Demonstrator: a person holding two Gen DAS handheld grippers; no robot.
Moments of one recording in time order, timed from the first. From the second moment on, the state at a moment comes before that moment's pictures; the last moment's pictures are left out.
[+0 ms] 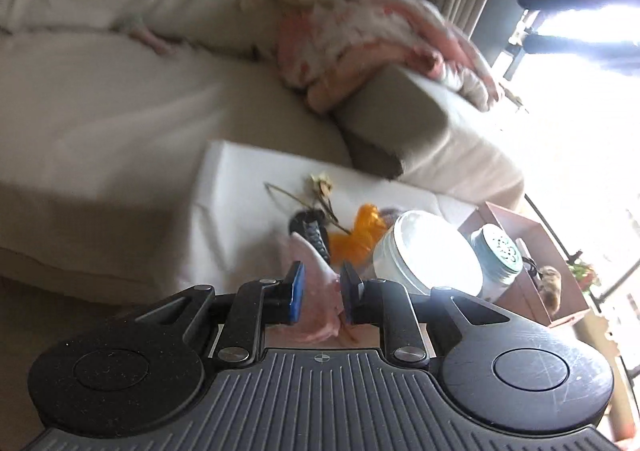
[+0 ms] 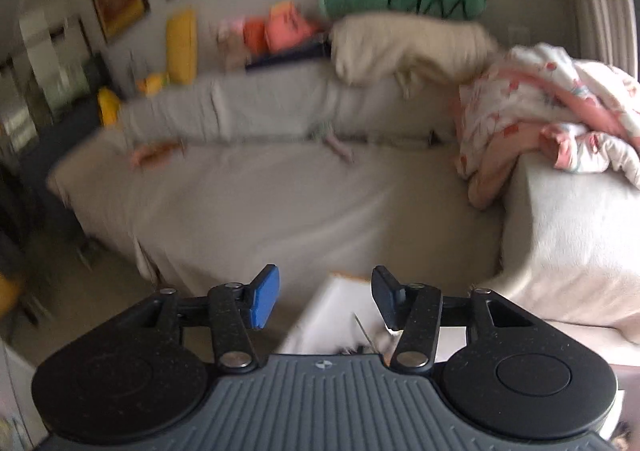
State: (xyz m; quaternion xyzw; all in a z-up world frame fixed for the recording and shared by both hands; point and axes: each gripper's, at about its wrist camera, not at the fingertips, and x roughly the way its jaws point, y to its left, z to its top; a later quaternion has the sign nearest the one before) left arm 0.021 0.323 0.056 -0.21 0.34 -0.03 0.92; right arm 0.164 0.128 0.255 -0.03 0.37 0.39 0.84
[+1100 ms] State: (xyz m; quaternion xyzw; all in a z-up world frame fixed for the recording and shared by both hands) left arm 0.042 0.319 0.028 -0.14 0.35 -0.03 0.93; right arm 0.205 0.162 0.158 -0.10 0.49 0.35 0.79
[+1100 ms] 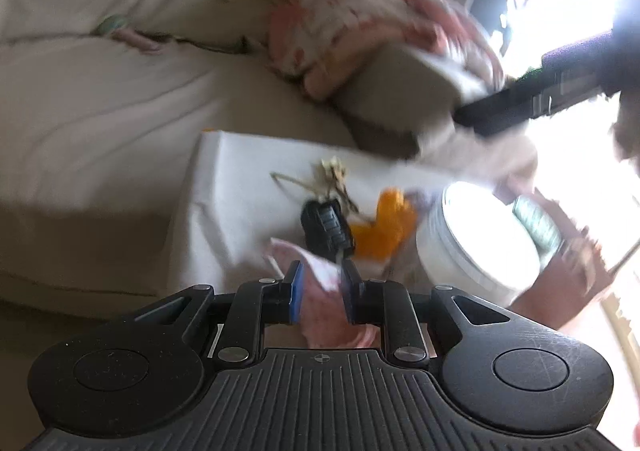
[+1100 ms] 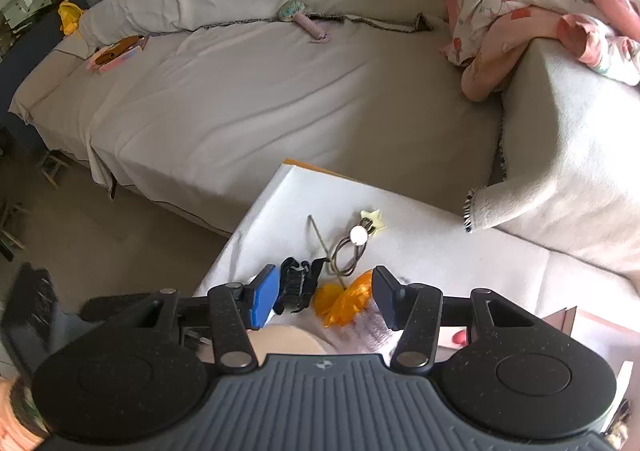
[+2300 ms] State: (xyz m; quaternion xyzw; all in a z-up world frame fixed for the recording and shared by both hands) left arm 0.014 0.298 0.034 -0.08 0.32 -0.07 0.94; right arm 0.224 0.232 0.132 -0.14 0.61 0.35 0.70
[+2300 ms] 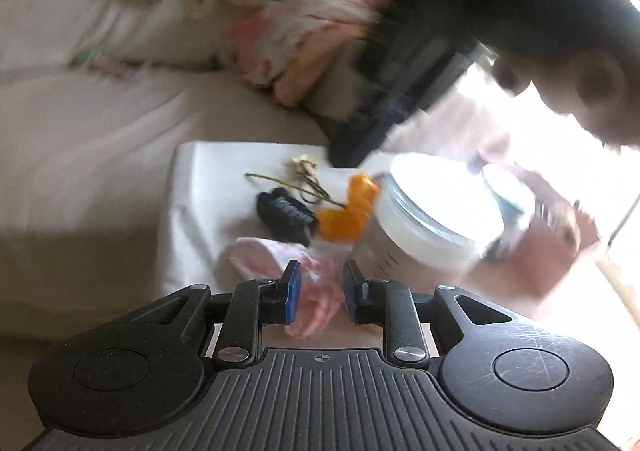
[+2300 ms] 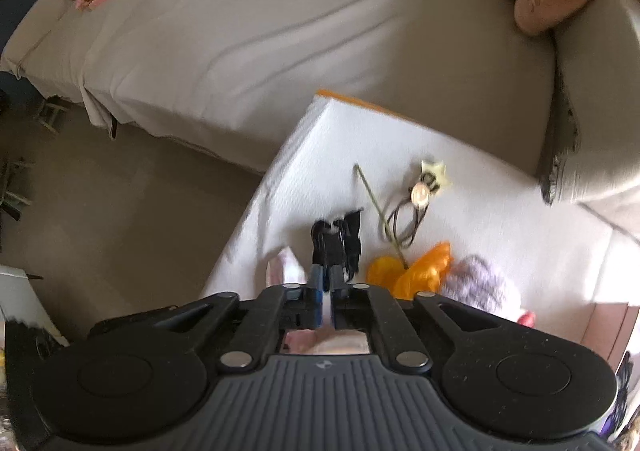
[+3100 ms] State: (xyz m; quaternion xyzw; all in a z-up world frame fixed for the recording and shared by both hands) left arm 0.035 0.345 0.041 -0.22 0.32 -0.04 0.92; right arm 0.219 0.219 0.141 -0.16 0.57 0.34 0.73
